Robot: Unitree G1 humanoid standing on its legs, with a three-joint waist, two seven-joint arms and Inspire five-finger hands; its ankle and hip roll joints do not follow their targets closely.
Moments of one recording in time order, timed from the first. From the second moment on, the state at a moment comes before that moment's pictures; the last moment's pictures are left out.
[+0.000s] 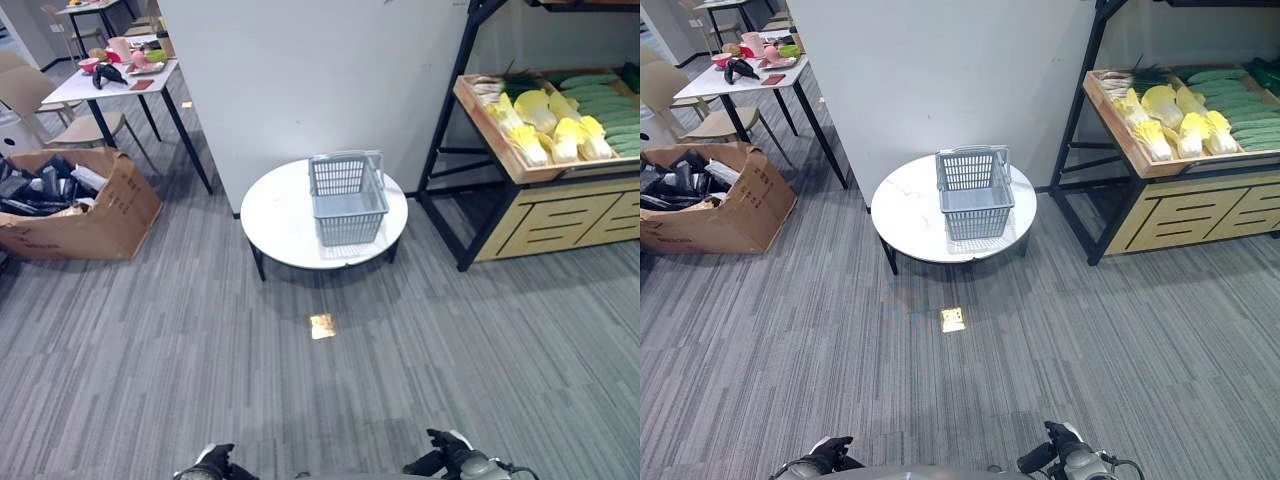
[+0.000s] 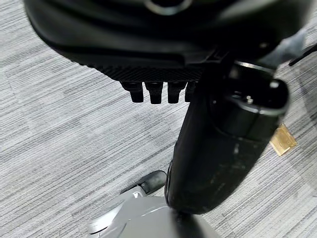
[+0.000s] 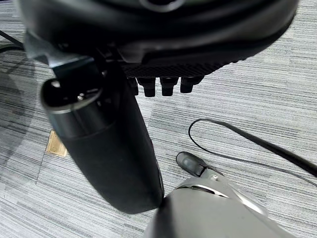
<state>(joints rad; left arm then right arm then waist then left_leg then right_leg) -0.04 0.23 -0.24 1.27 0.10 0.06 0.04 -0.07 -0.24 0.27 1.27 -0.04 0.04 0.00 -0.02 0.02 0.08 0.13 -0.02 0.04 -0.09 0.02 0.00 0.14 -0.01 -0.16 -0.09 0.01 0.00</state>
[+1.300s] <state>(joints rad) -0.02 0.23 -0.24 1.27 0.10 0.07 0.04 -0.07 -0.25 0.26 1.30 -0.04 0.04 0.00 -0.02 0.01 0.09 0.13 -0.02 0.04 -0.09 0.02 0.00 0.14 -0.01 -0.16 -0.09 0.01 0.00</state>
